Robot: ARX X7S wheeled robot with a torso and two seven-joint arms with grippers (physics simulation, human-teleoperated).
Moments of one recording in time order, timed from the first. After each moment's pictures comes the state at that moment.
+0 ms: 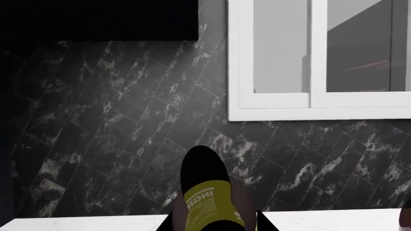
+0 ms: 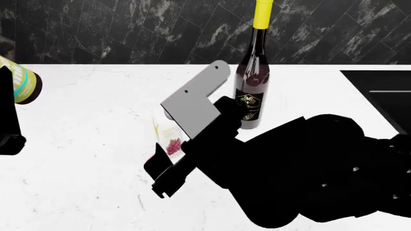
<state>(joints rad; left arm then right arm) -0.30 -0.93 -0.74 0.90 -1.65 -0.93 -0.65 1.56 0.47 -1.31 -0.44 1.79 0.70 0.95</state>
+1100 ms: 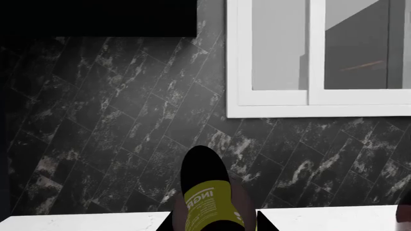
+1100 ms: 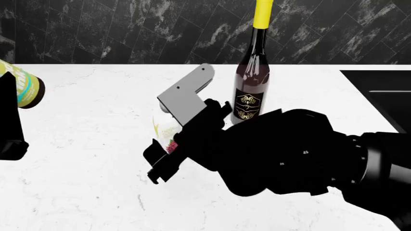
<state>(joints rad) -0.26 -0.89 -0.76 0.91 -1.60 -0.94 -0.59 1.50 0.39 -1.35 -0.20 1.64 0.68 0.70</state>
